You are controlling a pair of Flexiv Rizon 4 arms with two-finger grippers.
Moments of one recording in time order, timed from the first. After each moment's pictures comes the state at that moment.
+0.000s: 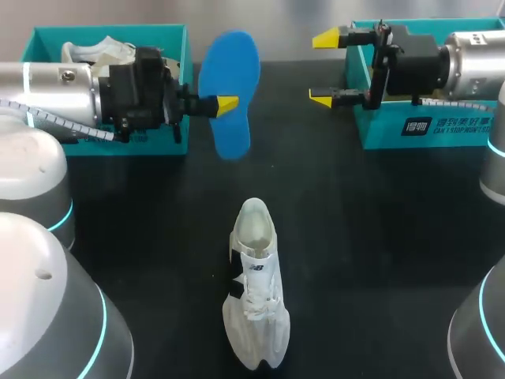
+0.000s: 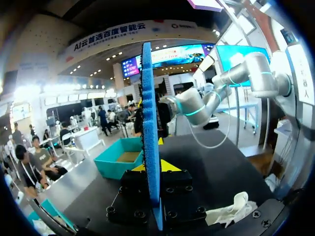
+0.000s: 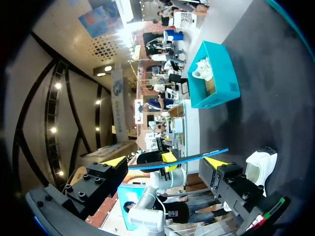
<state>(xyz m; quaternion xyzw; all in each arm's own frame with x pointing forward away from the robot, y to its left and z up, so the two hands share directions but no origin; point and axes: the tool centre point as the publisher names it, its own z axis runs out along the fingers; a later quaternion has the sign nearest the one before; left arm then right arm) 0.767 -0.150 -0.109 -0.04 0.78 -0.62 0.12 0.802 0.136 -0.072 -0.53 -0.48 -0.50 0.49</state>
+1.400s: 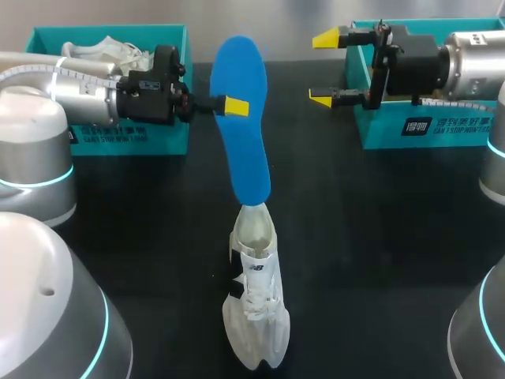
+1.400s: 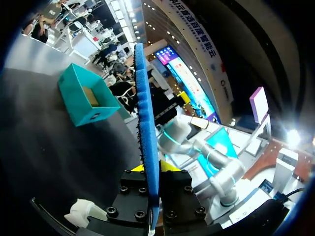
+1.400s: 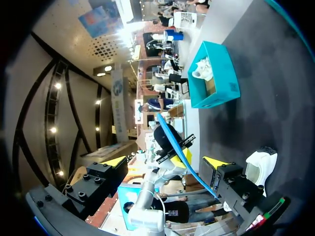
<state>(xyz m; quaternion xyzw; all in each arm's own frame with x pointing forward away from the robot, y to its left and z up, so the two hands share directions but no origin) 0.766 -0.165 -0.127 -0.32 0.65 -0.58 -0.36 0.802 0.136 -0.072 -0.53 -0.48 -0.50 0.49</state>
